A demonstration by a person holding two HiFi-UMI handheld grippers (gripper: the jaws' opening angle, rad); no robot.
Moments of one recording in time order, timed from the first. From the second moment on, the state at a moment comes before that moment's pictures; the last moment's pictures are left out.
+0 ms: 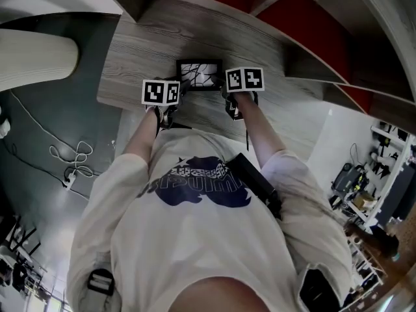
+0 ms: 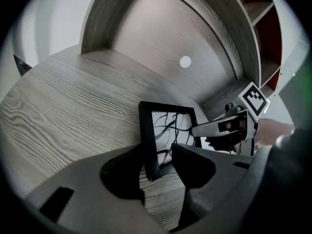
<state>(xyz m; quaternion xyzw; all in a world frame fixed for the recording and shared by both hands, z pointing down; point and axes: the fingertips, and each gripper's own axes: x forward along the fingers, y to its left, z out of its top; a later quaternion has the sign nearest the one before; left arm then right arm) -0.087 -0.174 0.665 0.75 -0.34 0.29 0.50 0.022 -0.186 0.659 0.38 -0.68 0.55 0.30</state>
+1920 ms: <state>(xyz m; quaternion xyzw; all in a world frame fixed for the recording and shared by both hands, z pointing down) -0.094 -0.182 0.668 0.70 -0.30 0.24 0.60 0.028 -0.193 0.675 0.39 -0.63 0.59 0.32</state>
